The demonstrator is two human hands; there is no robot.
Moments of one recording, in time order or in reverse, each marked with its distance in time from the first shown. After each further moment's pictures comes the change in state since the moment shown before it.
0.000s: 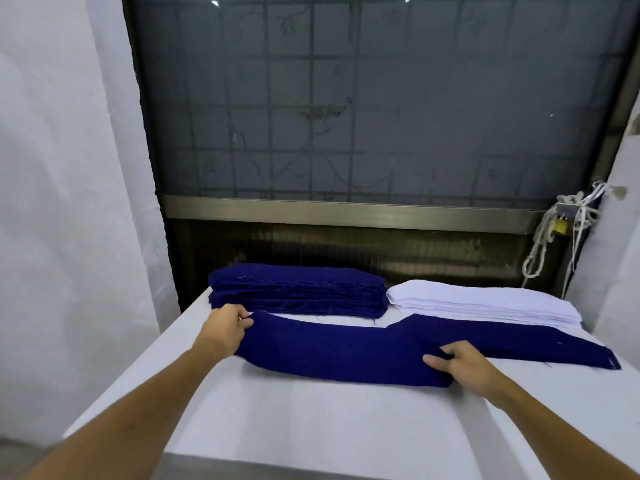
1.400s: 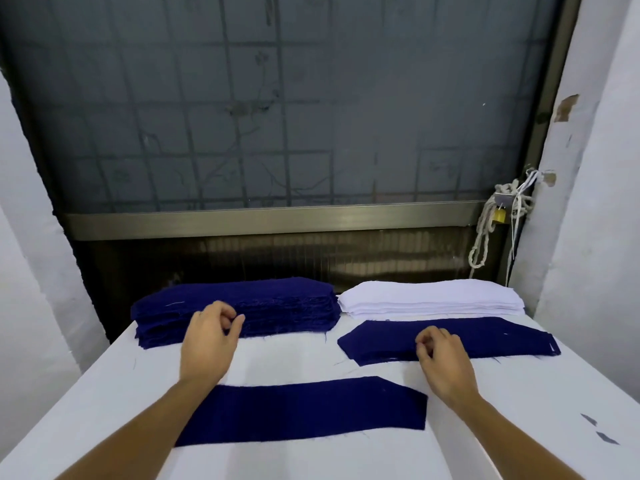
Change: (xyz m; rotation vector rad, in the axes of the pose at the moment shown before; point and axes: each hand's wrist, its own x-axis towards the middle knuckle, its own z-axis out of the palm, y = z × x) left_hand 0.019 0.084 0.066 -0.120 0.326 0.269; right_hand 0.037 0.050 -0.027 -0.304 0.614 -0.073
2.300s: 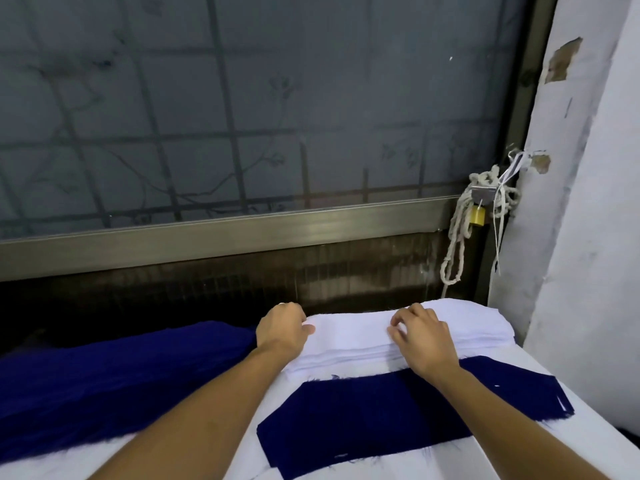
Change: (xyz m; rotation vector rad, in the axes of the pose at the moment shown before) left_hand 0.117 0.176 0.265 0.262 -0.546 0.093; right_hand 0.194 0.091 0.024 -0.303 -0.067 -0.064
